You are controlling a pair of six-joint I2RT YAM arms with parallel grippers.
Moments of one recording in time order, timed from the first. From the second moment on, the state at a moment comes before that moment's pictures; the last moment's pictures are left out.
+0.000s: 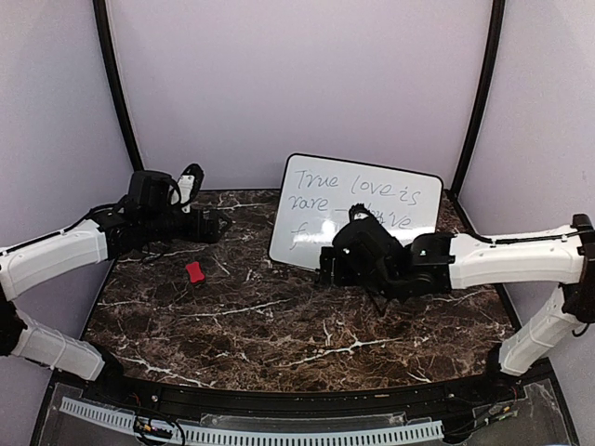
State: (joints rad) left arm -0.50 1.24 0.92 -0.21 0.07 -0.23; right arm 1.15 1.51 1.07 -0.40 0.65 0.81
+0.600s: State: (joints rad) left arm -0.83 1.65 1.15 -0.22 -0.14 -0.27; right arm 0.71 1.17 1.17 -0.41 0.50 0.42
